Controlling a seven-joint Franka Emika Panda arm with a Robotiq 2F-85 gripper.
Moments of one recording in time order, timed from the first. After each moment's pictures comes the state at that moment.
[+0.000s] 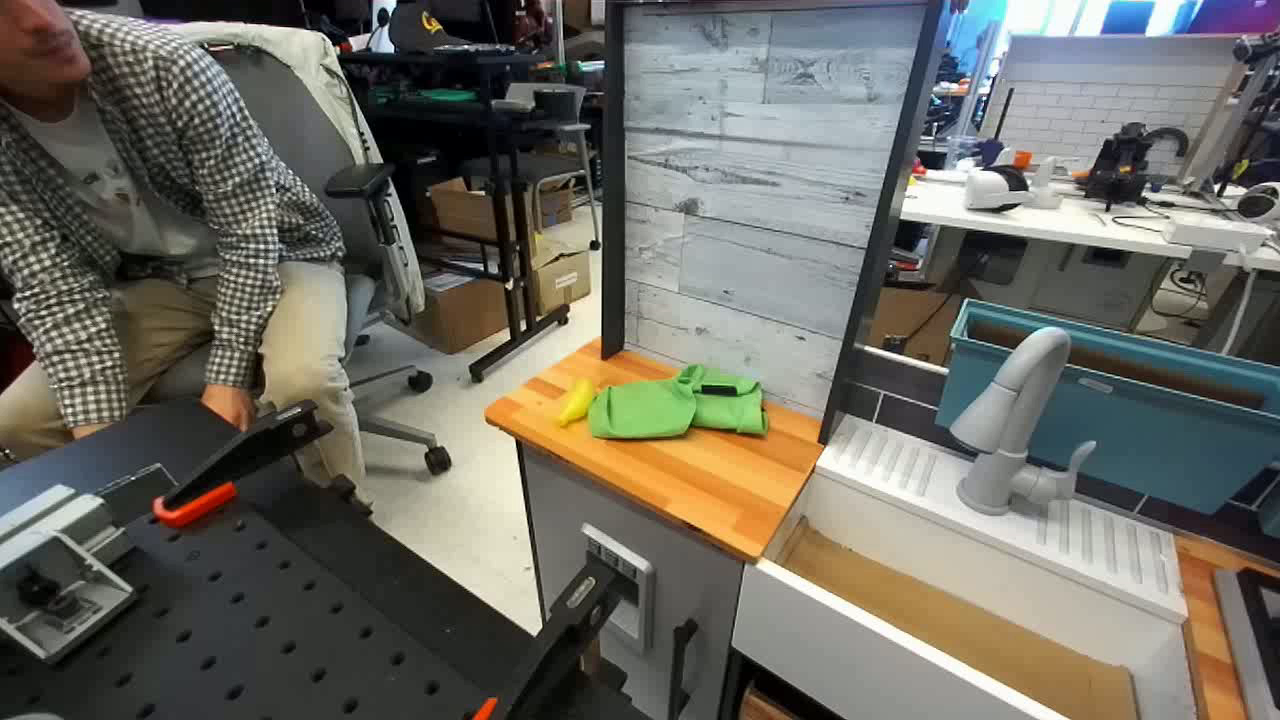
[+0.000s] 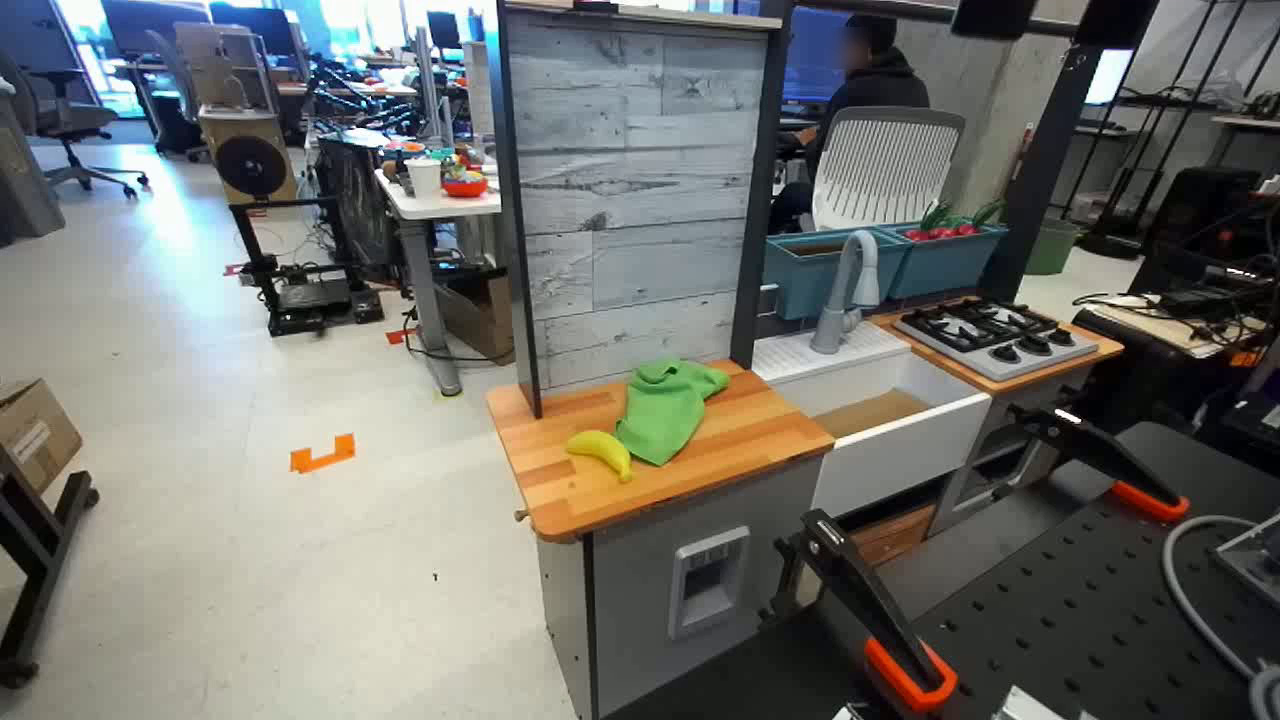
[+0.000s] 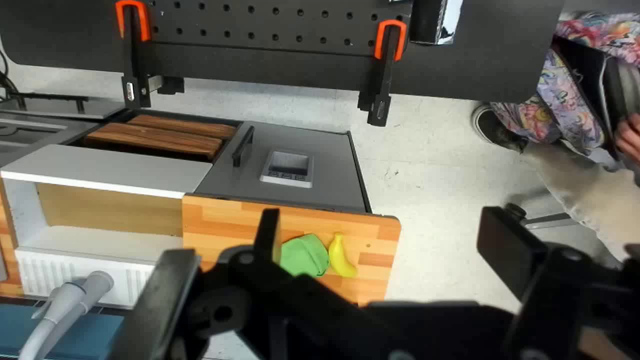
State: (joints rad) arm 0.14 -0.64 0.19 -2.78 0.07 2.22 0.13
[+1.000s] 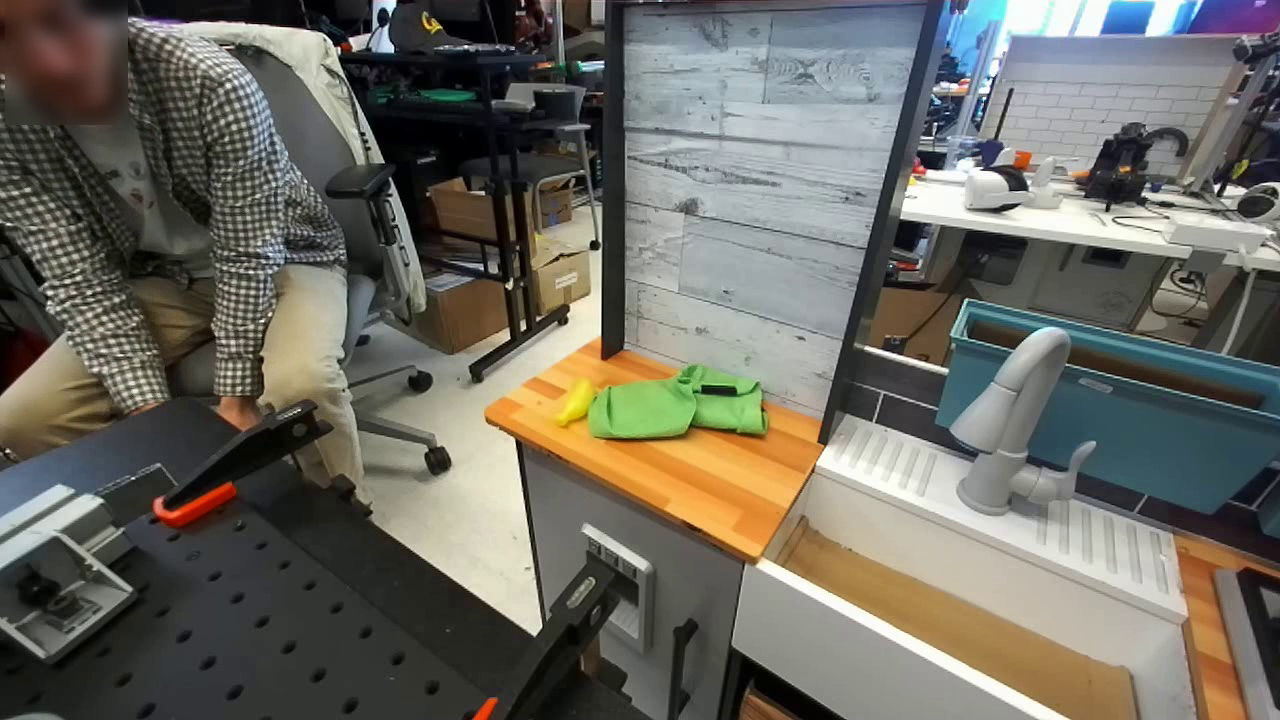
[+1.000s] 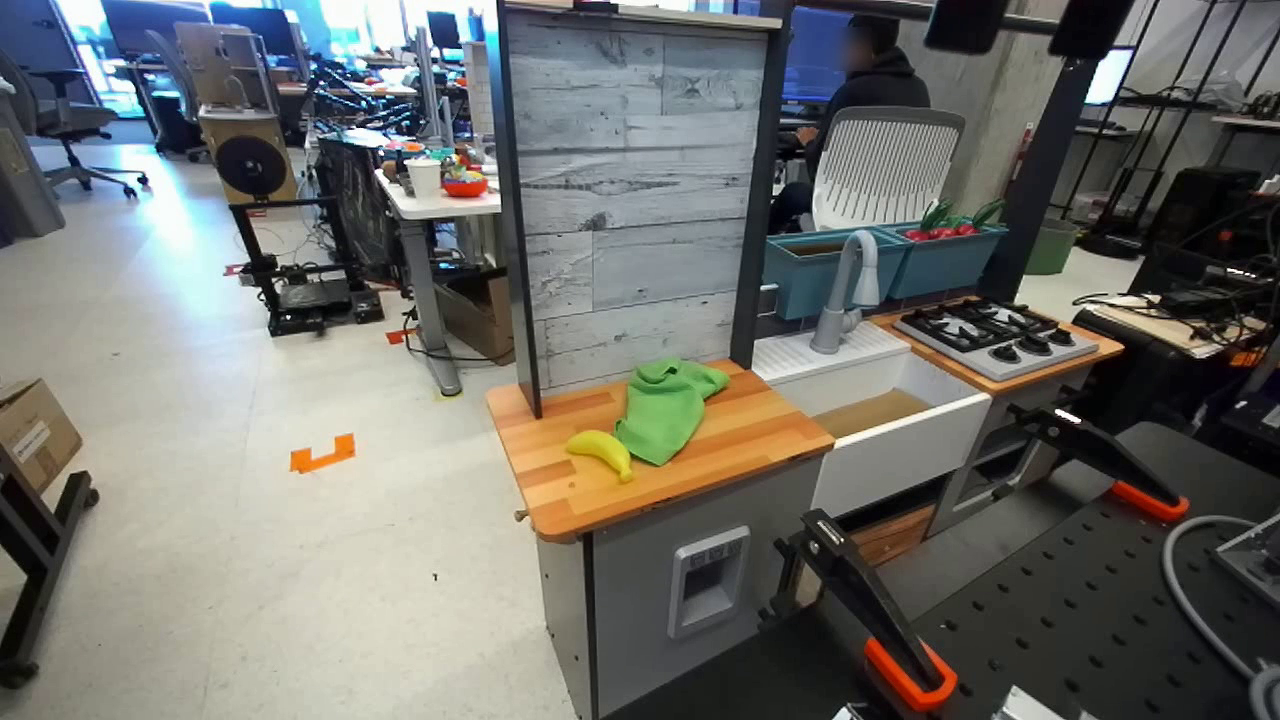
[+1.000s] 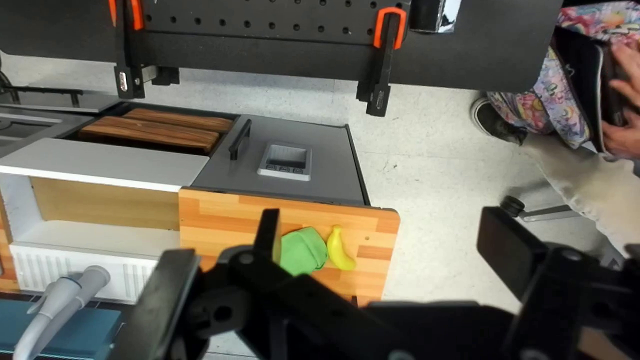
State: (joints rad) arm 0.14 -0.61 0.19 -2.77 0.07 2.27 0.13
